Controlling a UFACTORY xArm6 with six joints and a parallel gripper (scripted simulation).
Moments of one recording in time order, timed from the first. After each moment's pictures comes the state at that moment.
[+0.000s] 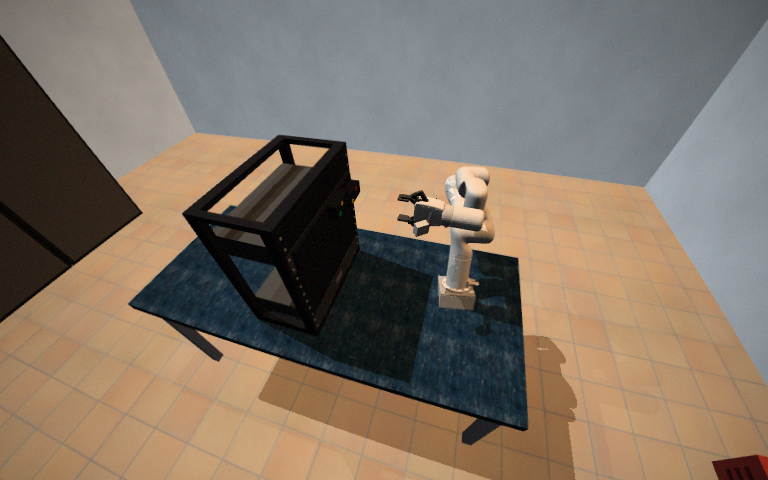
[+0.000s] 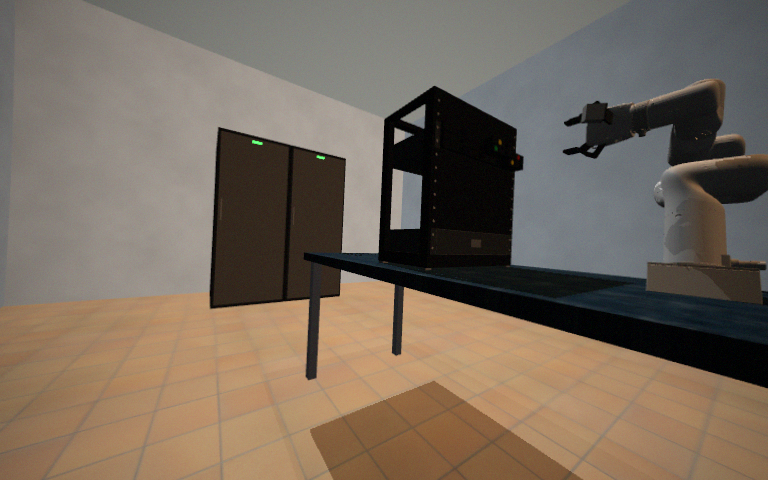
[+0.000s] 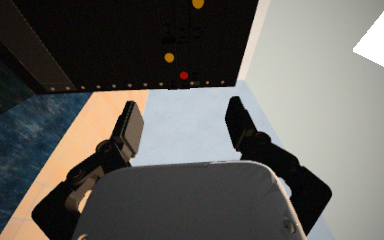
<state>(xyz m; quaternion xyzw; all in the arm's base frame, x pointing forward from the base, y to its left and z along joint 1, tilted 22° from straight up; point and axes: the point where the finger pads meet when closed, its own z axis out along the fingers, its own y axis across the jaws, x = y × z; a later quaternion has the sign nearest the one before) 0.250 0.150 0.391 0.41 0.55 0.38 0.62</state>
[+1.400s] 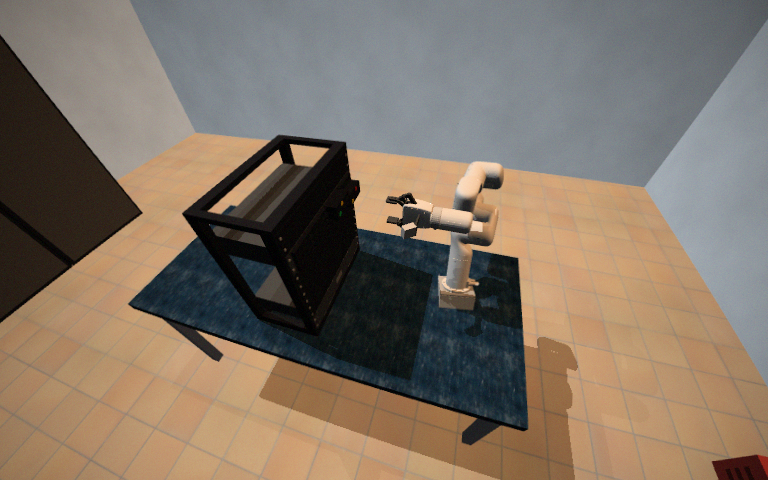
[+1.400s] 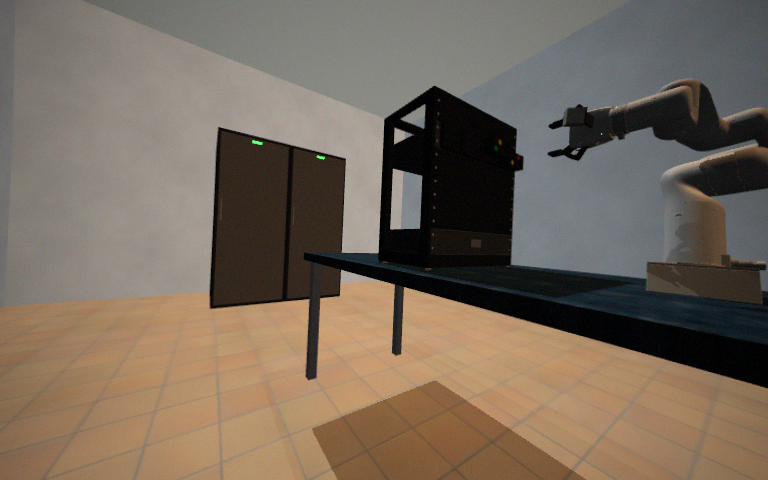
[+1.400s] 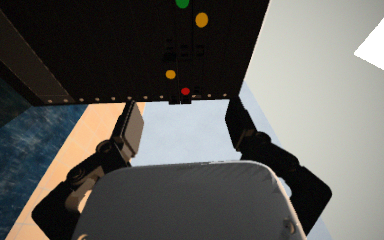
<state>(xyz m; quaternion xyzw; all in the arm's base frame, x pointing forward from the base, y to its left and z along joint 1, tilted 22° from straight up) 0.288 0.164 0.385 0.41 0.55 0.38 0.62</state>
